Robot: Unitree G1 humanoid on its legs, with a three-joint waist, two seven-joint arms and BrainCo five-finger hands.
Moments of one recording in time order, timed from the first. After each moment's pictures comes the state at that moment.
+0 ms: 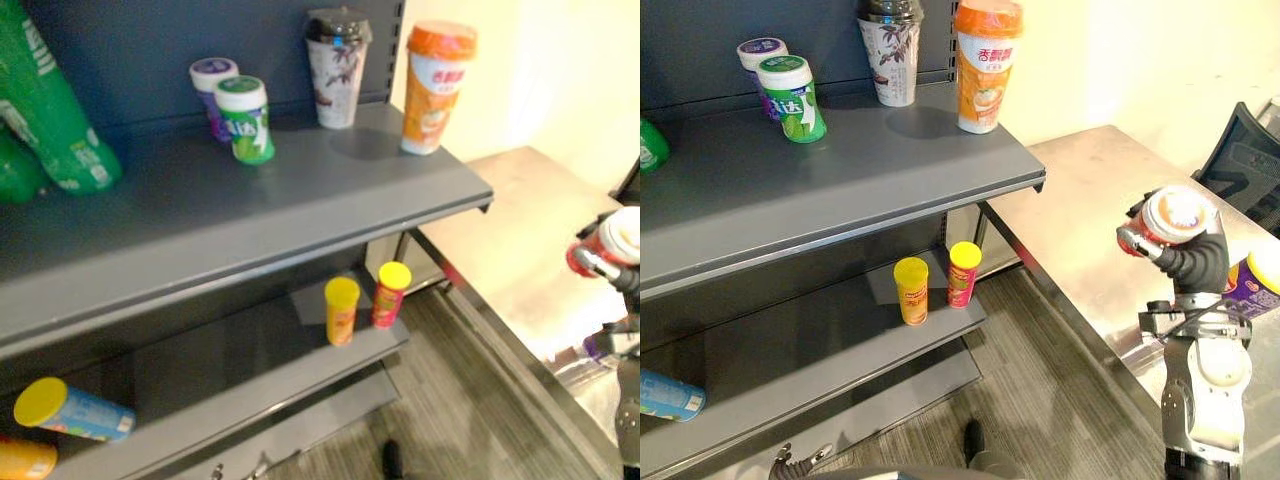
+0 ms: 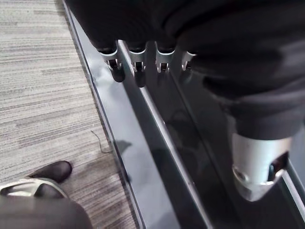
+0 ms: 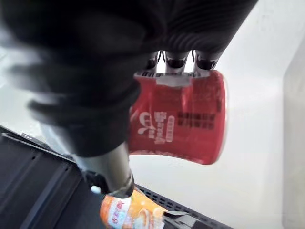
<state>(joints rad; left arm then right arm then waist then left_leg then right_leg) 0.23 0.12 0.12 0.99 0.06 -0.16 0.33 0.02 -0.45 -0.43 -0.26 0.45 -0.22 0.19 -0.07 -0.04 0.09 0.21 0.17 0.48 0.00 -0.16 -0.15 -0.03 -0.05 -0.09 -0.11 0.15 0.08</state>
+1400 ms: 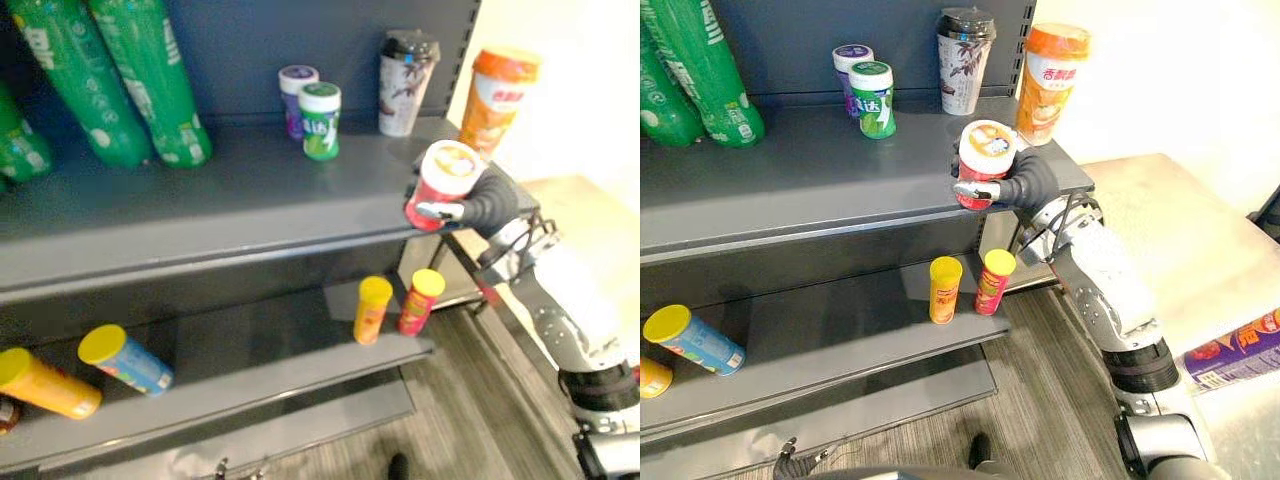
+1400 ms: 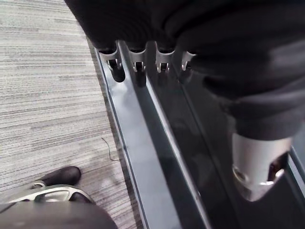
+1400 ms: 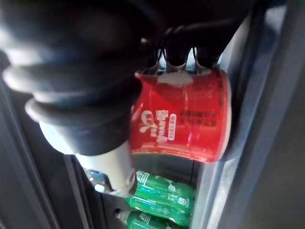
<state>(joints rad) 0.21 0.13 0.08 1.02 0.13 -0.16 0.34 -0.48 -0.53 0.12 -0.31 0.64 0.19 0.20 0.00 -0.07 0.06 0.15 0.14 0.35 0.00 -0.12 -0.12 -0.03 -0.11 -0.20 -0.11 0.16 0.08</state>
